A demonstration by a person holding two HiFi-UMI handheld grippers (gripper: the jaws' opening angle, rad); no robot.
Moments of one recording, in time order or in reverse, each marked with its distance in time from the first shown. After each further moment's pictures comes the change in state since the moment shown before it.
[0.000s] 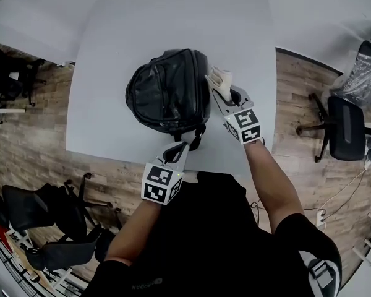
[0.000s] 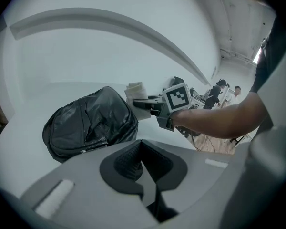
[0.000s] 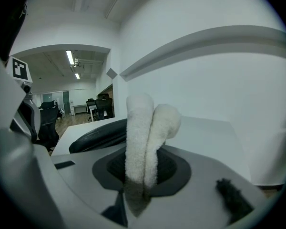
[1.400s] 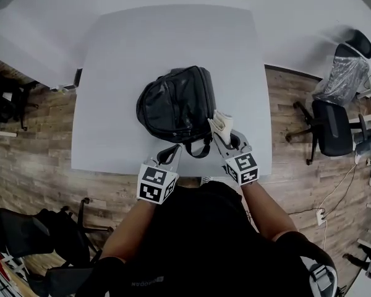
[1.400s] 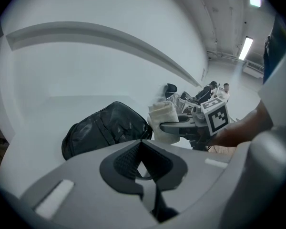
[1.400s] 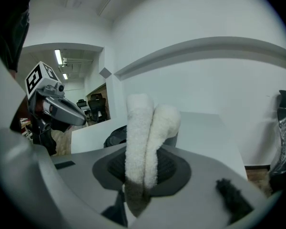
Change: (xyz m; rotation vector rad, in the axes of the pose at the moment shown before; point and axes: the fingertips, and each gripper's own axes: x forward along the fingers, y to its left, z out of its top) left arm -0.062 0.057 0.014 0.112 -0.101 -0.050; right arm -0.068 0.115 -0.003 0.091 0.044 -0.119
